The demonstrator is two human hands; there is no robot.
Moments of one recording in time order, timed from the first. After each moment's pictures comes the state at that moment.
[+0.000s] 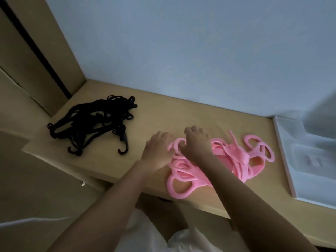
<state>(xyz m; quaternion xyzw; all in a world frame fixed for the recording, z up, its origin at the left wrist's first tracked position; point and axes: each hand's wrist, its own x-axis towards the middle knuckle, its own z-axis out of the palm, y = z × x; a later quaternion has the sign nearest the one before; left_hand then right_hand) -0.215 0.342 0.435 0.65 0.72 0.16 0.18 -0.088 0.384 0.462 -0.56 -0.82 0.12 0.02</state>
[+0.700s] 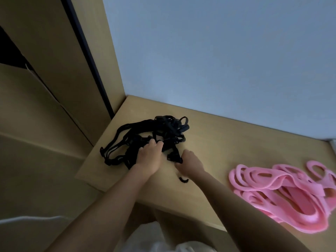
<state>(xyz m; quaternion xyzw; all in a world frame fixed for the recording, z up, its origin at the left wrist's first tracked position) -0.453 0.363 0.410 0.65 0.75 0.05 0.12 -0.312 0.392 0.407 -0.62 -0.73 0.29 -0.04</state>
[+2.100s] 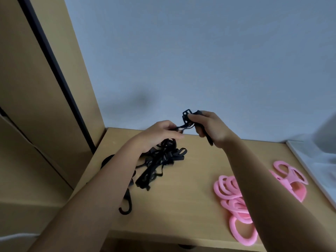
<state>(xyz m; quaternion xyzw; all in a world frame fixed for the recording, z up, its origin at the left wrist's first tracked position) -0.431 0.420 0.563 0.59 0.53 0.29 0.54 -0.246 0.436 0.587 -0.50 -0.65 0.46 0.34</state>
